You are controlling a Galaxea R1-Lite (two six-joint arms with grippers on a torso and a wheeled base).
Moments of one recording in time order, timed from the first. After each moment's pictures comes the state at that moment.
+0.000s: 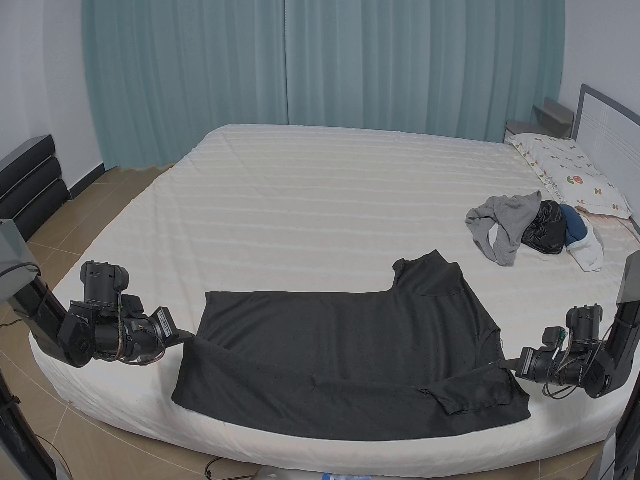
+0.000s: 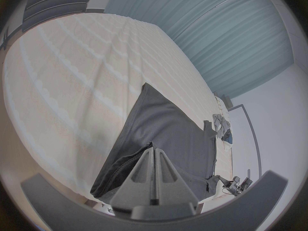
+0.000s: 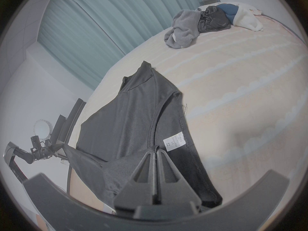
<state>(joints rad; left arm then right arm) -0.03 1.94 -0.57 -0.60 -0.38 -0.65 -0.09 2.13 -0.21 -1.17 0.41 0.34</state>
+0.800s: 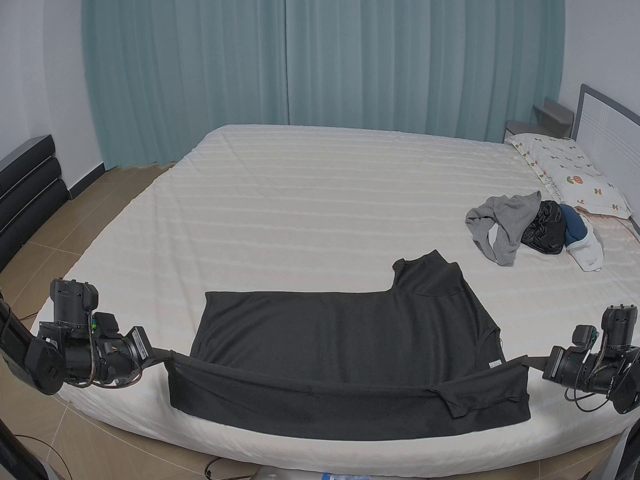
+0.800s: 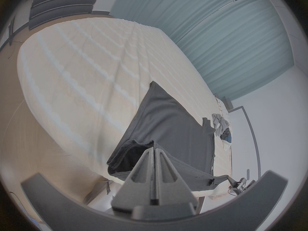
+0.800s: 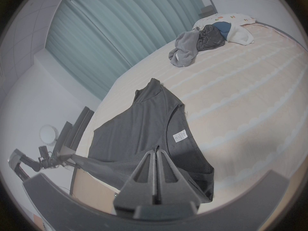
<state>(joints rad) 0.01 1.74 -0.36 -0.60 -0.38 -0.64 -0.15 1.82 -0.02 -1.16 0.45 0.36</state>
